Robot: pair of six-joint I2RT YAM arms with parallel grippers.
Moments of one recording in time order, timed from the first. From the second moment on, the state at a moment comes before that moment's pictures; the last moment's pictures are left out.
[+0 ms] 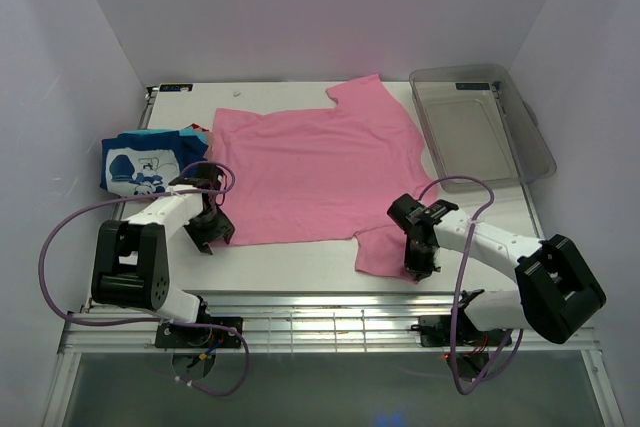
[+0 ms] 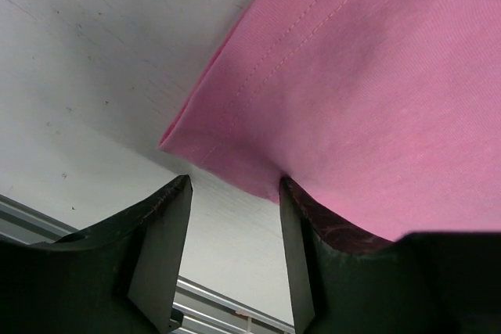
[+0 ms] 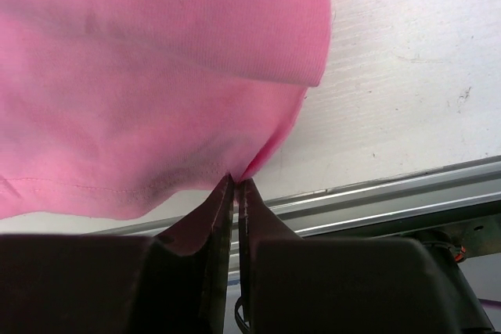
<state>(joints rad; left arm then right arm) -0.12 1.47 0.80 -0.81 -0.20 -0.76 0.66 1.31 0.67 -0.92 0.13 0.80</state>
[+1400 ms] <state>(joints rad) -0.11 1.62 1.11 -0.84 -0.15 -0.62 0.43 1.59 1.32 -1.06 0.28 0.62</state>
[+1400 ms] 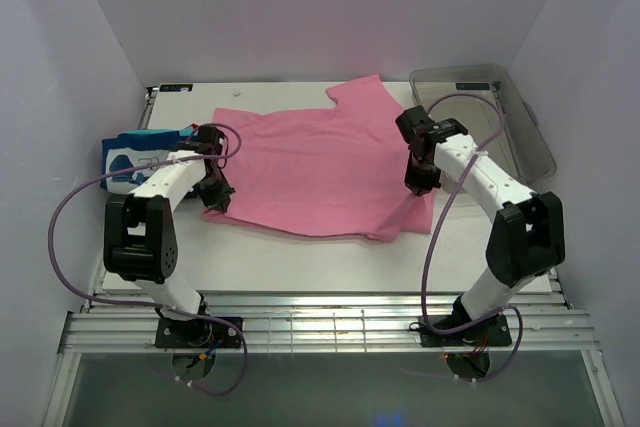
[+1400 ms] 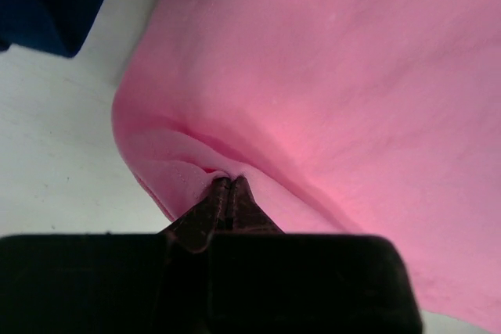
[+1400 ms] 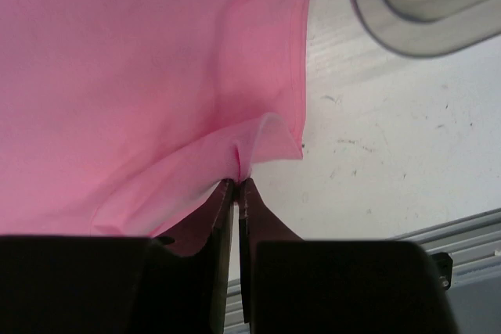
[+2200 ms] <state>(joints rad) -0.08 1.94 1.57 -0.91 -0.11 -0.58 0.29 2.06 1.84 -1.14 0.27 0.42</state>
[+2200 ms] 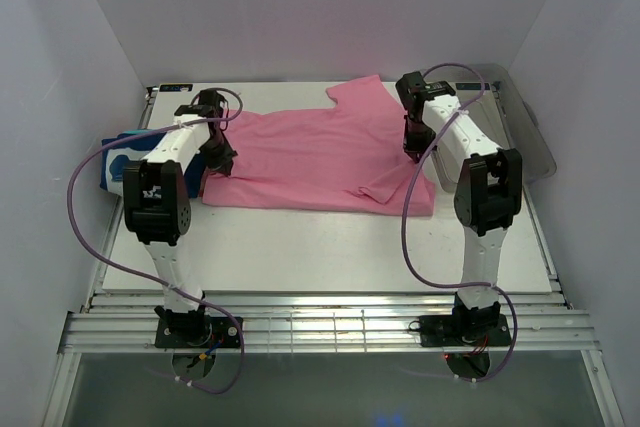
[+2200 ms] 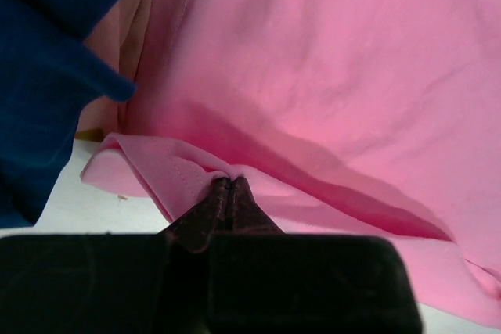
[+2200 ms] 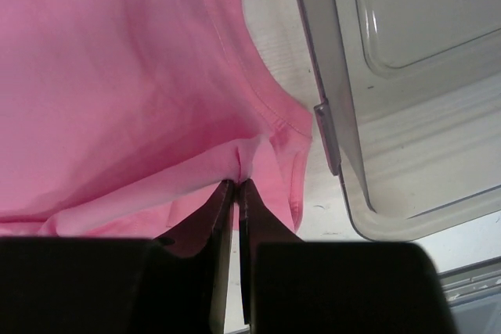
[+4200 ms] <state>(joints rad) -0.15 1.95 1.43 -0.75 -0.06 -0.51 0.22 1.98 1.57 -0.89 -0.12 0.36</state>
